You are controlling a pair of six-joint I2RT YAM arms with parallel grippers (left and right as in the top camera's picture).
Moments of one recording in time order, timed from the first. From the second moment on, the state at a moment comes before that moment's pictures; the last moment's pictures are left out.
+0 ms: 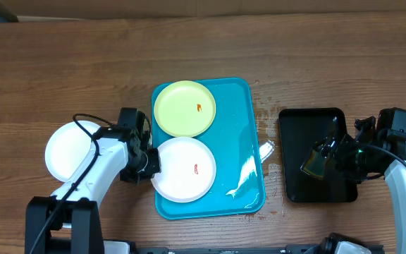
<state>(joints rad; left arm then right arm) -0.11 1.54 0.82 -0.86 0.15 -0.28 -0.30 1.25 0.87 -1.00 -0.42 0.31</state>
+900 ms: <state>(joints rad) -0.38 1.54 0.82 -0.69 0.02 -0.29 -0.25 1.32 0.70 -0.70 -0.27 0.48</state>
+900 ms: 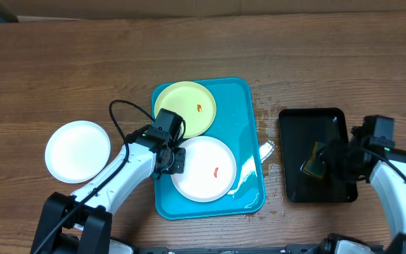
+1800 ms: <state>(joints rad) -0.38 1.54 0.82 -0.68 0.05 -0.29 -0.18 1.54 0.93 -0.95 -0.15 0.51</state>
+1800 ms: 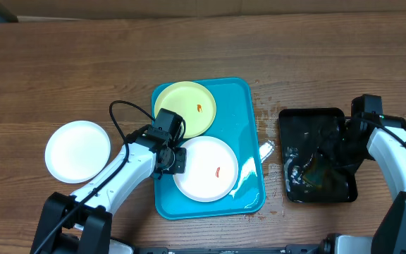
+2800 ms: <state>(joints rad) -0.38 1.54 0.82 -0.67 0.07 -0.29 -0.17 1.55 0.98 -1.02 -0.15 0.47</state>
